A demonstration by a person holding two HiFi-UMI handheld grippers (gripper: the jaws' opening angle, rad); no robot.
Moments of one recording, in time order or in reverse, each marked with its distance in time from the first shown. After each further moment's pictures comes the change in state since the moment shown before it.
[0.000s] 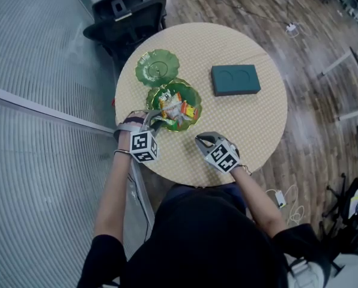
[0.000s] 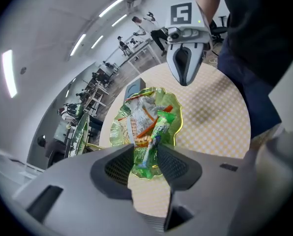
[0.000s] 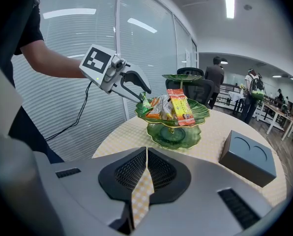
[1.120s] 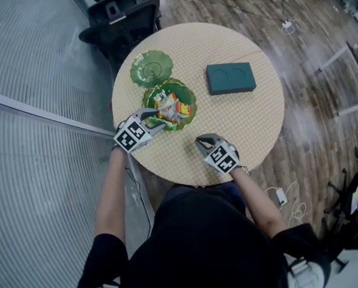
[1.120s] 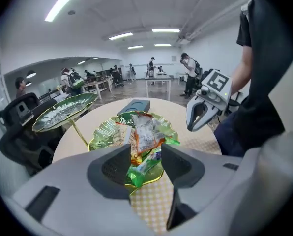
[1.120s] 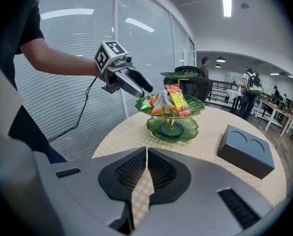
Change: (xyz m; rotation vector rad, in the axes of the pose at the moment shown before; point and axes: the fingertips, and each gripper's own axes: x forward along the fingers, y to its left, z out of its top) left arm -0.008 0.009 0.025 -0.588 -0.285 -0.271; right arm -0.011 0.002 -0.016 0.022 0.009 -0.012
